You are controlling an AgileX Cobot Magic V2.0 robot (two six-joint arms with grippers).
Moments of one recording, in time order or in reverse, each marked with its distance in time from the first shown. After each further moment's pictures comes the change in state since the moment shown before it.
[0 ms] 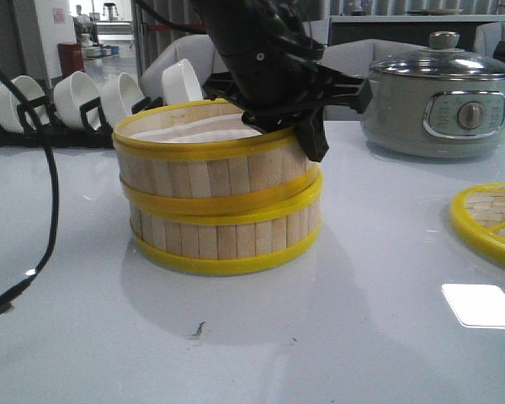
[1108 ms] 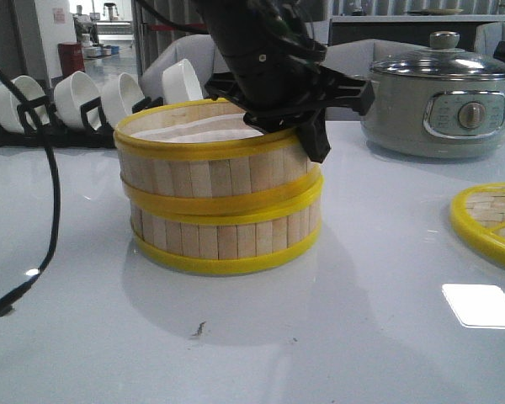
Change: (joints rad) left arm -0.006 0.002 0.000 0.006 -0.003 0.000; right arm 0.000 0.007 0.000 0.041 0.000 0.000
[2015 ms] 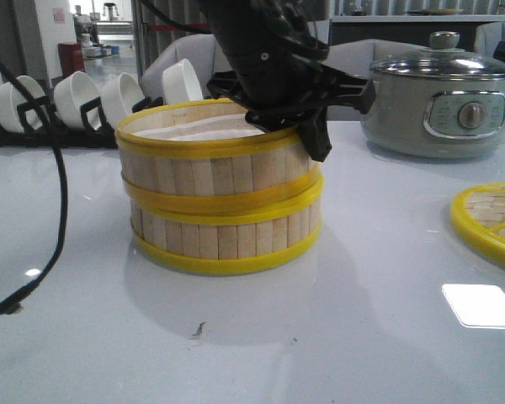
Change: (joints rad) left arm 0.000 0.011 -0.023 0.000 0.016 0.000; right arm 0.000 0.000 0.000 0.000 0.000 0.000
